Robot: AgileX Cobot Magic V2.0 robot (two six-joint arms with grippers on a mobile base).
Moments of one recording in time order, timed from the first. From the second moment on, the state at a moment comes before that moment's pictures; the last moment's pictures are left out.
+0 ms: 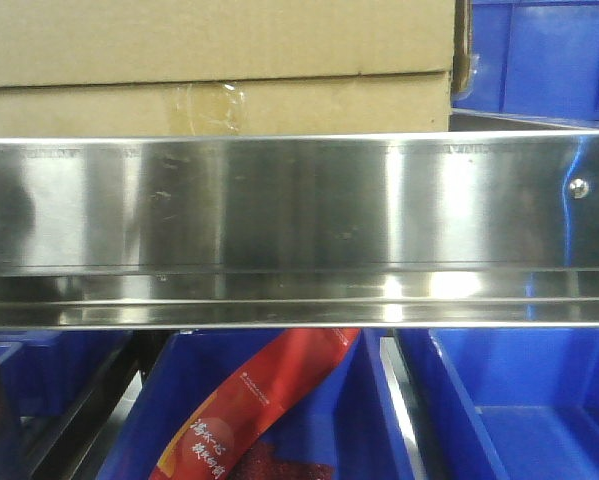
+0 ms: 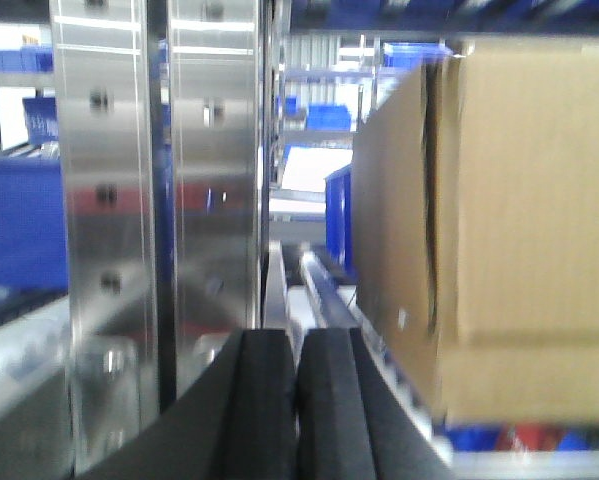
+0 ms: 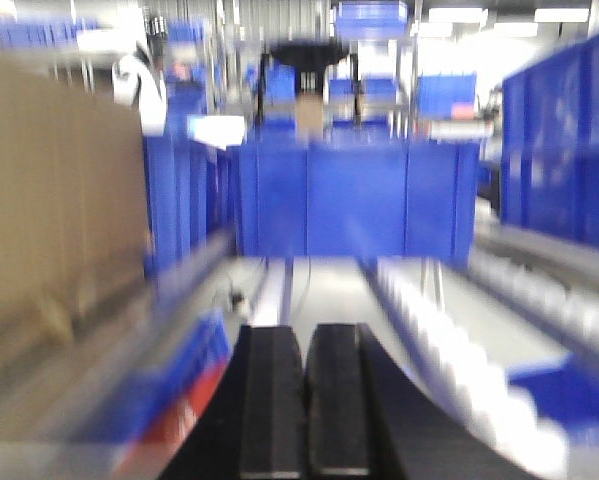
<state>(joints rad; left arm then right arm) 0.00 0.00 -0.09 0.01 -0.03 0.00 0.03 0.00 -0.14 0.04 0.06 0.00</state>
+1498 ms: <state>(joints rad) -0.23 1.43 -1.88 0.03 1.07 -0.08 0.40 1.37 -1.90 0.08 1.13 0.05</state>
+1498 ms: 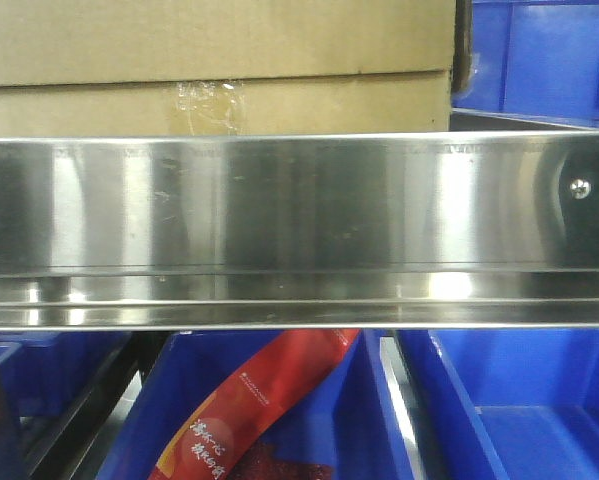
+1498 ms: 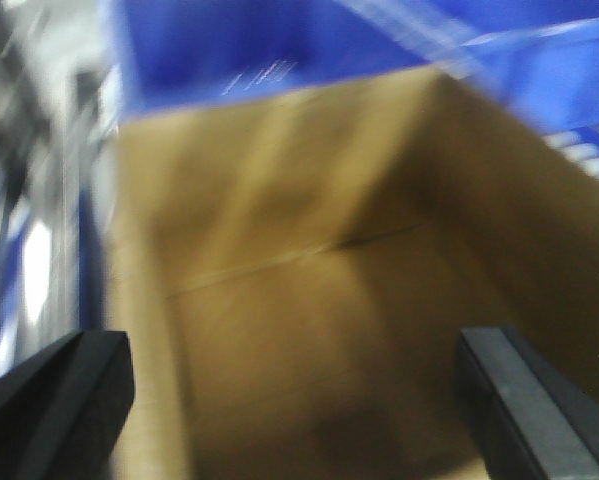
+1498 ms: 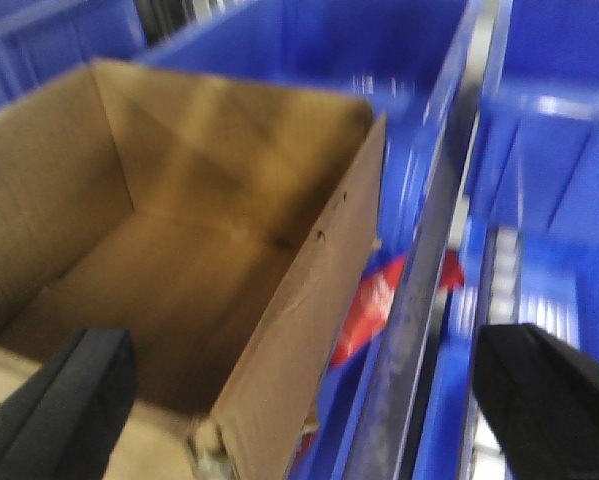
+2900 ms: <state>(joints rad) -0.14 1.74 -1.98 0.07 1.14 -0.11 0.45 1.94 -2.24 0.00 1.23 0.13</state>
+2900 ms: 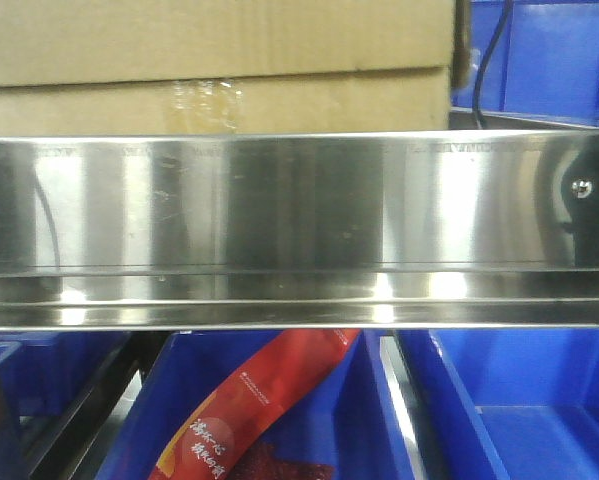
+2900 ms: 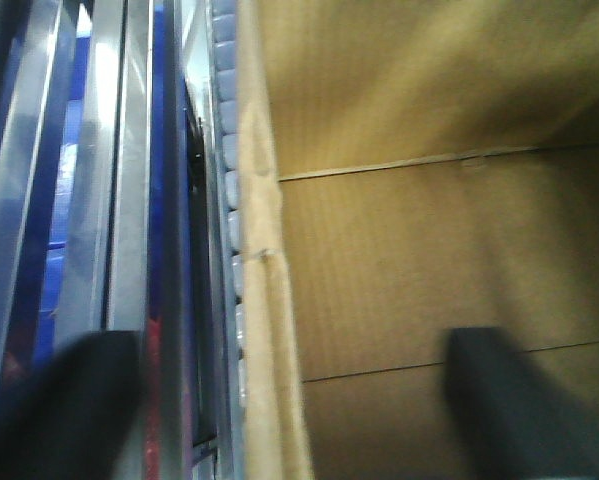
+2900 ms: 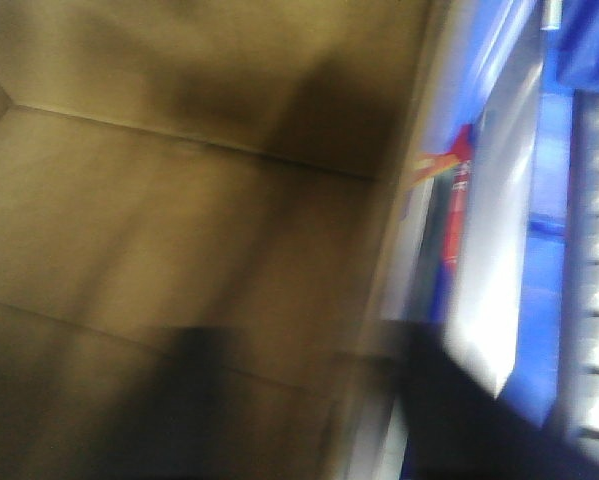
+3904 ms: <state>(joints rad) -0.14 1.70 -2.10 -0.01 1.24 -0.17 0.45 1.78 -2.24 -0.04 1.26 0.15</state>
